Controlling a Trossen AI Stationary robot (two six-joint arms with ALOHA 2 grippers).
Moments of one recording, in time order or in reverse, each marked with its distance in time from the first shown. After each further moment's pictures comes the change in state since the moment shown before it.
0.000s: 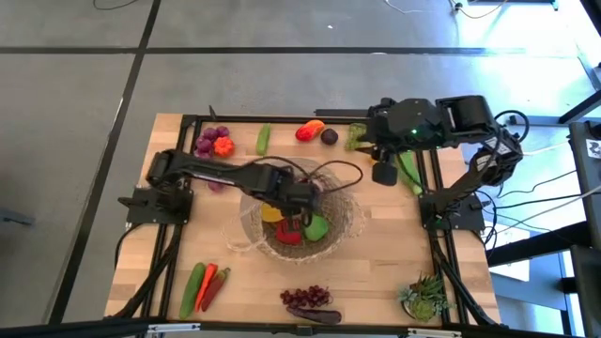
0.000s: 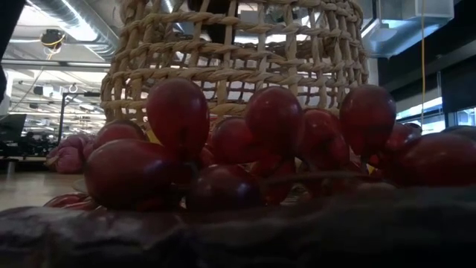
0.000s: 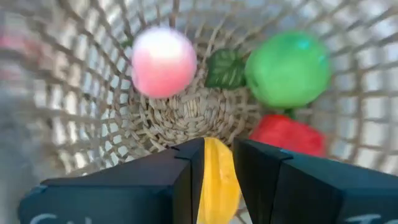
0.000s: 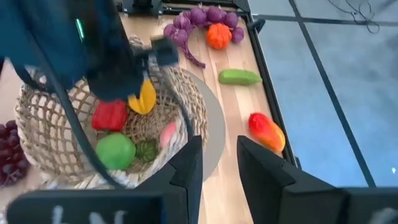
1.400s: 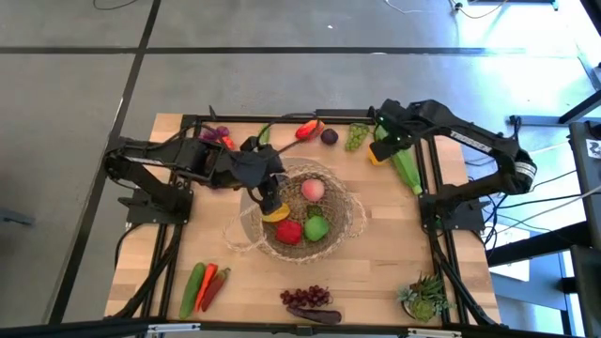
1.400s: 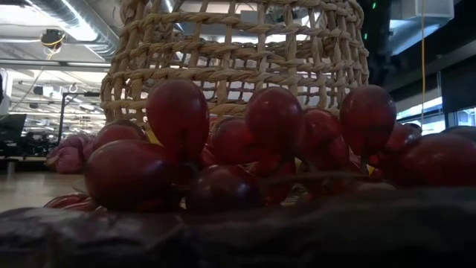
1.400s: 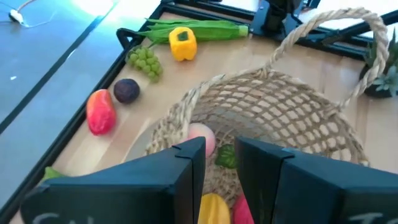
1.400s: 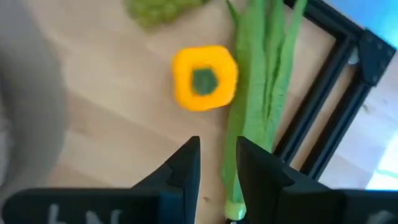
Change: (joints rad) left arm -0.057 -0.360 0.002 0.114 -0.227 -0.093; right arm -0.636 -0.255 -1.078 0.217 -0.047 0.491
